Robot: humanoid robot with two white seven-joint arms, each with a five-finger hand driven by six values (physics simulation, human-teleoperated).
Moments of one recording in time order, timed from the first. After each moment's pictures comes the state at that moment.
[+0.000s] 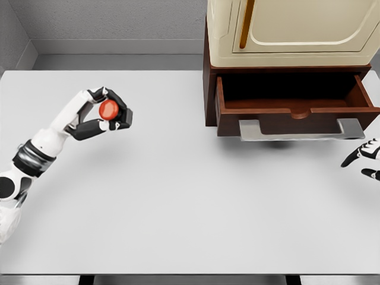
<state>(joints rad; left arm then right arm) -0.26 0.55 -0.34 -1.49 0.29 -0.55 -0.29 0.33 -0.95 -0.36 -1.76 0.06 -0.61 0.61</state>
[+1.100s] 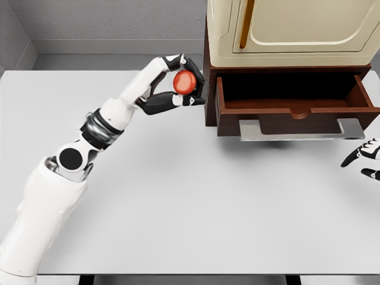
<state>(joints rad) -0.44 0.24 -0.43 -1.57 0.11 -0.44 -0.29 0.33 -0.95 -0.35 -1.76 0.06 -0.61 0.61</state>
